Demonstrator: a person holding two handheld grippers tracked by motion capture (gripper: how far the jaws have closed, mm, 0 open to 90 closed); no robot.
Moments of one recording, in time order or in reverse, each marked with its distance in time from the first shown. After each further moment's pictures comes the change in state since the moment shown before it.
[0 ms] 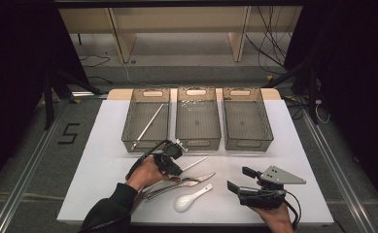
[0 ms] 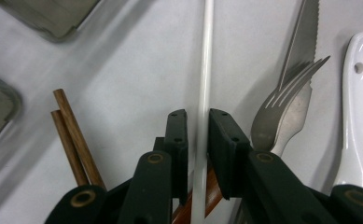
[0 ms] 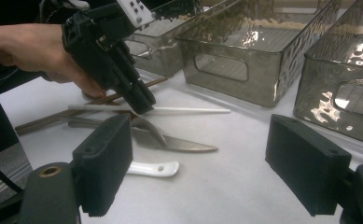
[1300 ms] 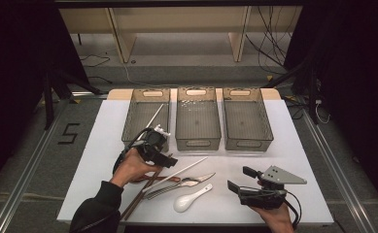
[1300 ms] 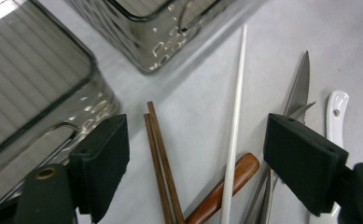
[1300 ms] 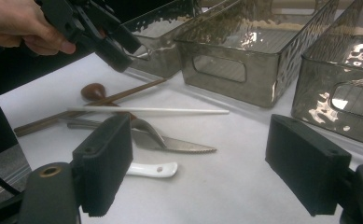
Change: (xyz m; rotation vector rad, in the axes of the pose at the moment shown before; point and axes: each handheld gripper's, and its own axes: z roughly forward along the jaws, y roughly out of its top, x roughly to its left) left arm 0.022 -0.013 -0.056 -0.207 0.058 -0.107; right arm -0.001 0.000 -0.001 -0.004 -0.003 0.000
